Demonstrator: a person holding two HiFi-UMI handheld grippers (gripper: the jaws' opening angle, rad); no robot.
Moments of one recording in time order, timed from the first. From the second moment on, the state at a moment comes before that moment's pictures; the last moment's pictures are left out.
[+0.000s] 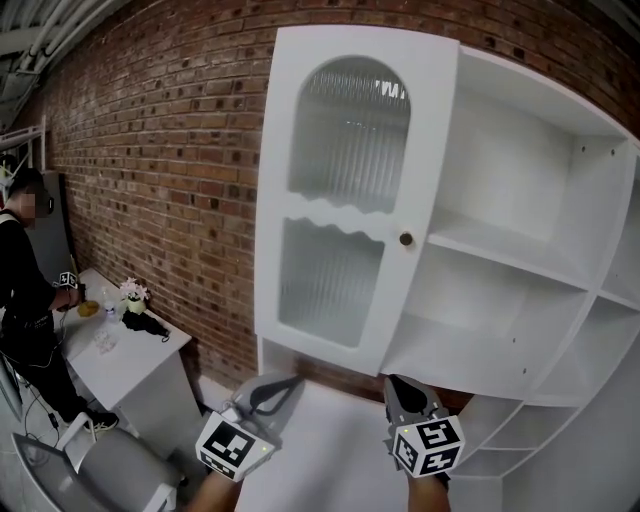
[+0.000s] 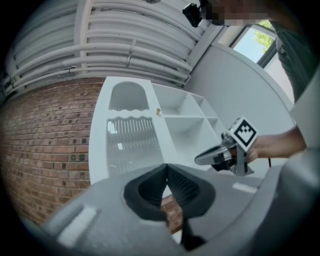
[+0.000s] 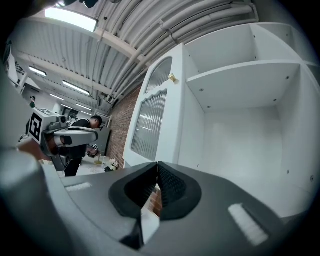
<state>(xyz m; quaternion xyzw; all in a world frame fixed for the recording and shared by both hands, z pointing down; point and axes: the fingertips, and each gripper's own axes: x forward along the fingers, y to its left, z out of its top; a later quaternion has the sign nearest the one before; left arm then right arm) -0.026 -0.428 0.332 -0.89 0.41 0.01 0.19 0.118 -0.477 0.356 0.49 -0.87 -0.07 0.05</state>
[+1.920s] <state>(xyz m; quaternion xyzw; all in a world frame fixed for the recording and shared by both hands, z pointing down) -0.047 -0.422 0.338 -0.87 0.46 -0.01 0.18 0.097 -0.498 0.373 0.43 -0.90 -0.06 0.07</state>
